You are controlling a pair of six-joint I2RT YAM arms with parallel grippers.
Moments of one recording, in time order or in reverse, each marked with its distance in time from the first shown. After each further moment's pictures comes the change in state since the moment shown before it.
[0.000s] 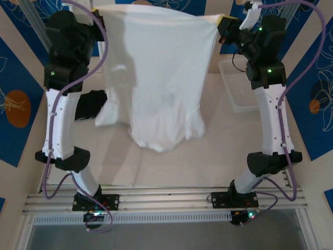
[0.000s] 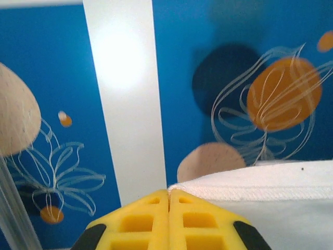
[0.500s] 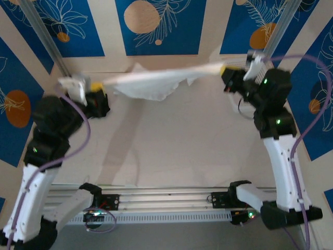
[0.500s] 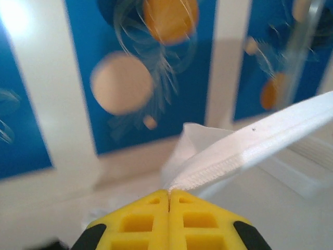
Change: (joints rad) left arm -0.006 -0.935 -1.358 0.188 0.423 -0.120; right arm 0.003 -0.608 -0.834 -0.038 0.007 0.001
